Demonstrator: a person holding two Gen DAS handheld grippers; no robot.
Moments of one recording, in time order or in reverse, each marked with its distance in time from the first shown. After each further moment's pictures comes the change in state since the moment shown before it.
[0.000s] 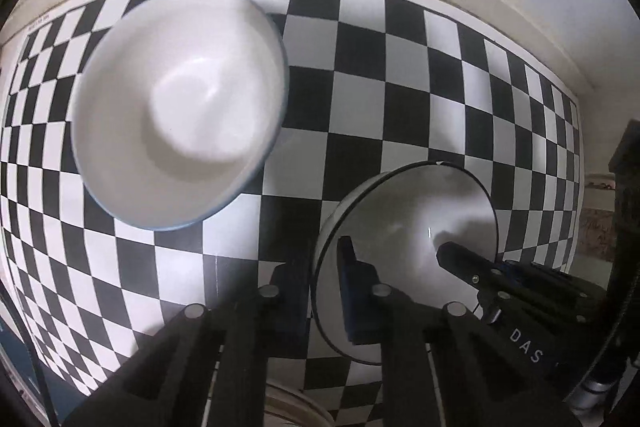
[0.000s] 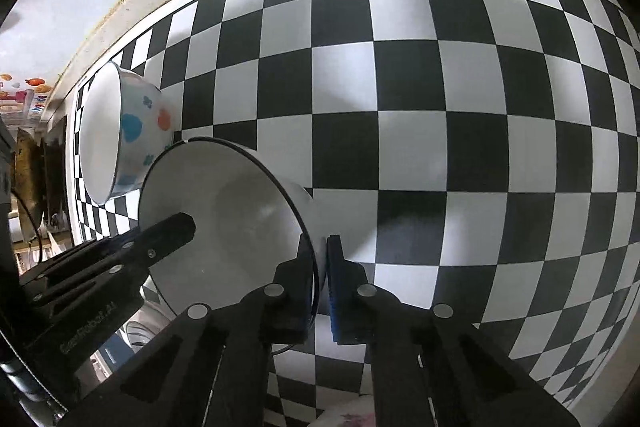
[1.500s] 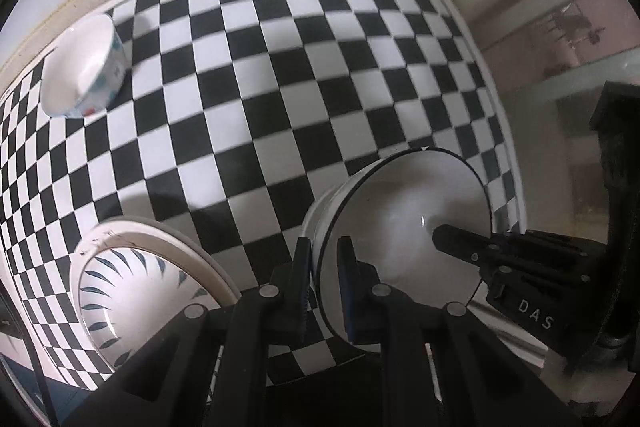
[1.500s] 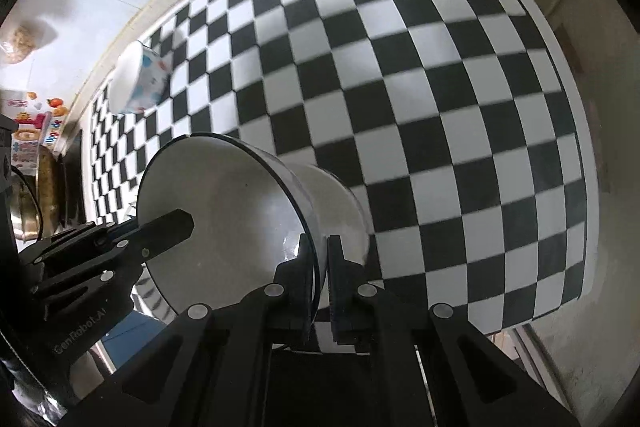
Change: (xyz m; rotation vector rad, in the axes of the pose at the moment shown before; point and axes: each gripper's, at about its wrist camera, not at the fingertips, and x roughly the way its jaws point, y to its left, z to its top) left arm -0.037 -0.102 -0.159 0.410 0.018 -0.050; right arm -0.096 -0.091 -0.219 0.201 -0.122 0.016
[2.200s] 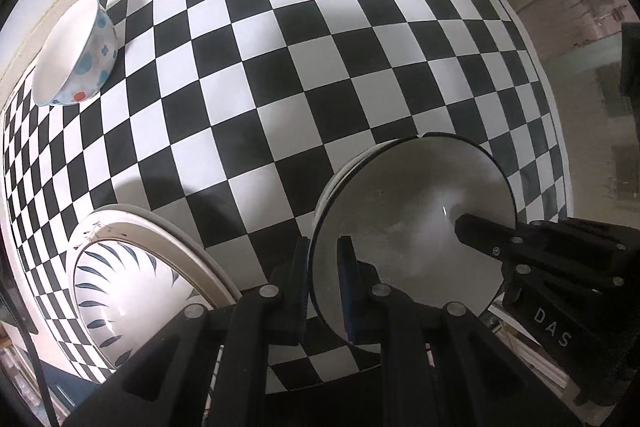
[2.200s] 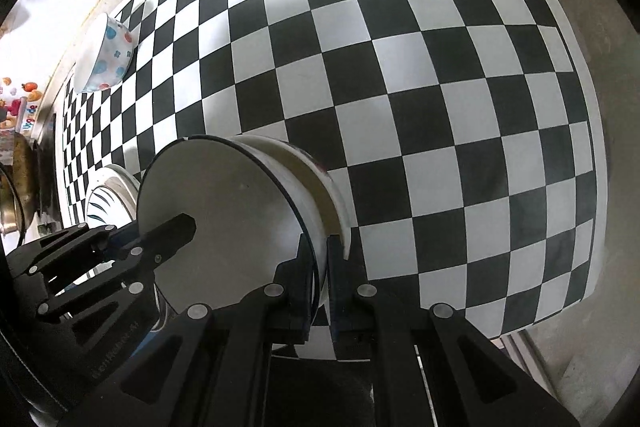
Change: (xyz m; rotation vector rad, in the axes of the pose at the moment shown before) left arm 0.040 -0.008 -0.002 0.015 0.064 0.126; right arm 0.041 -0.001 0.005 -0.021 0.067 -0.070
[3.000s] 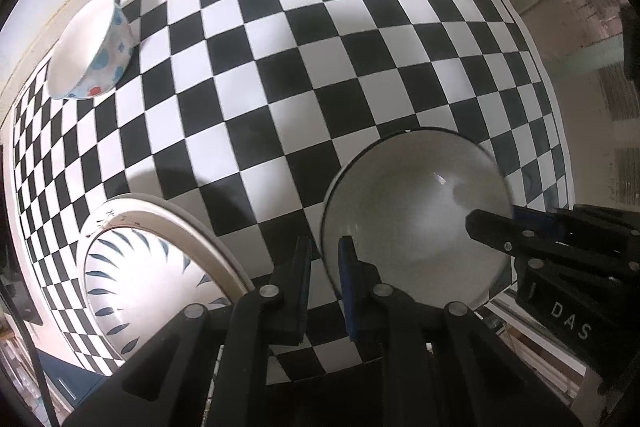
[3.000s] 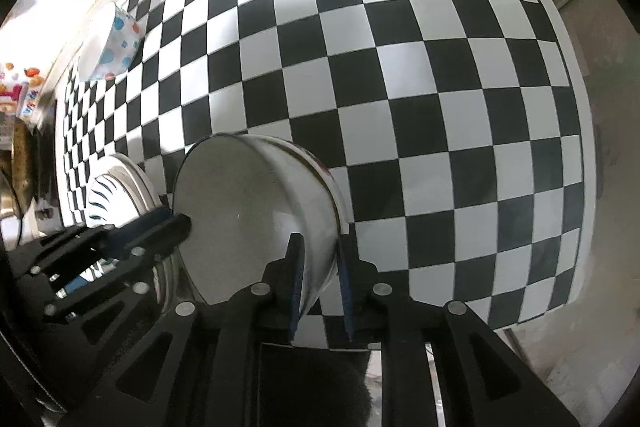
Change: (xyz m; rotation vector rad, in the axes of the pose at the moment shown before) left arm -0.013 -0.001 -0.006 -0.017 -0.009 0.029; right arm -0.012 0.002 -0.002 -0.034 0.026 -0.013
